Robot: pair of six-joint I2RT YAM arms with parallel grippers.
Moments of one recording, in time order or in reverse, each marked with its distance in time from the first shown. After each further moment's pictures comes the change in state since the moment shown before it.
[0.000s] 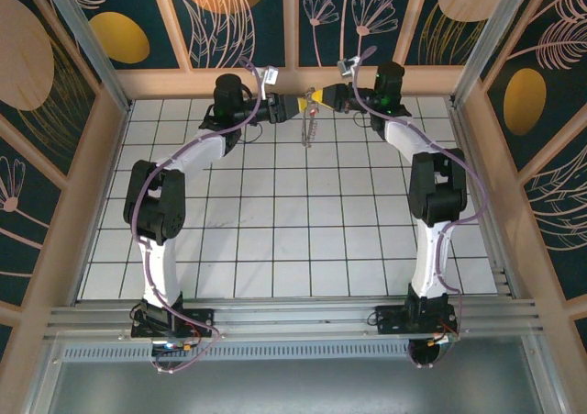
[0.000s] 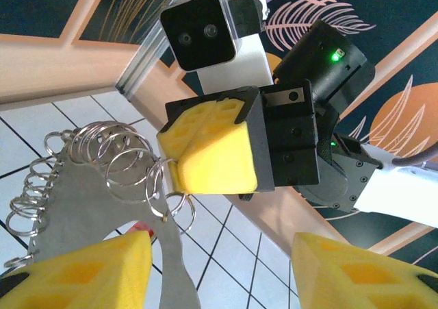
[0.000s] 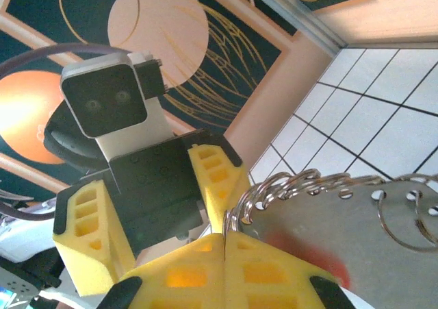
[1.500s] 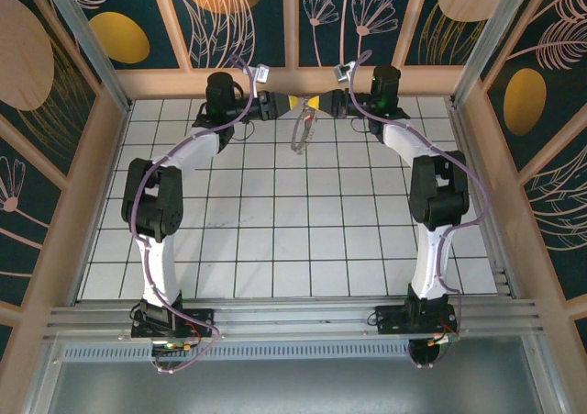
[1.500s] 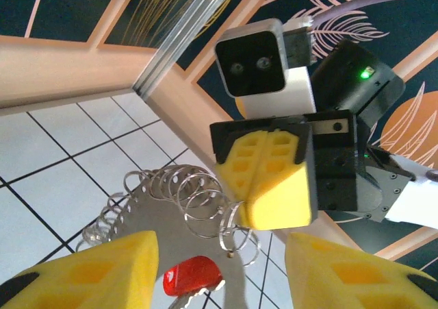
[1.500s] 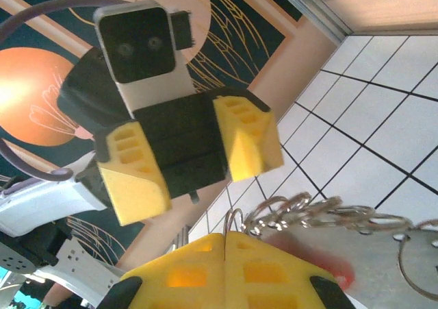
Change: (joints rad) left arm 0.050 0.021 0.009 -0.013 0.020 0.008; right arm 0.021 -0.048 -0.064 -0.048 0.001 -0.089
